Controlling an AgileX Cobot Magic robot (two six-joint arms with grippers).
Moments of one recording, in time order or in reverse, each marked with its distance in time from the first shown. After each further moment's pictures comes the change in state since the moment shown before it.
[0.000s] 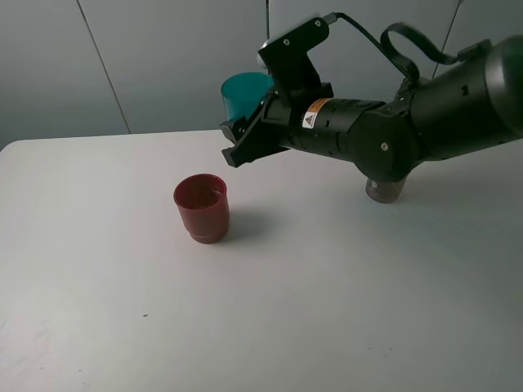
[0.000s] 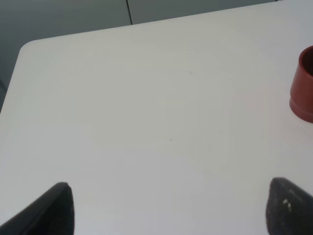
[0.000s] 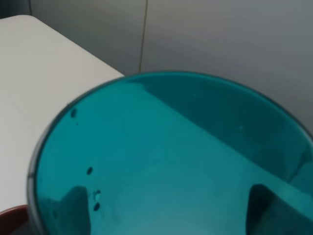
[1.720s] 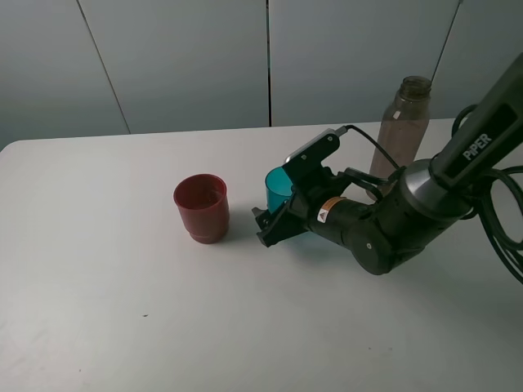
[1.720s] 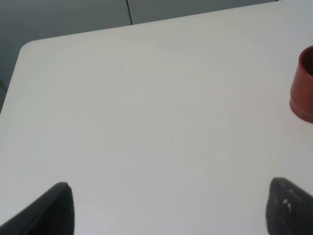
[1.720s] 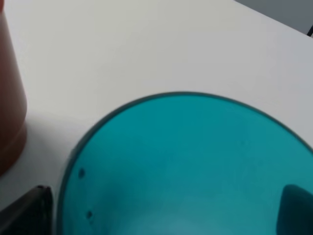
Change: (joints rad) left arm 0.000 0.000 0.000 0.000 0.000 0.000; right arm -0.008 0.337 0.164 0.109 -0.345 -0.055
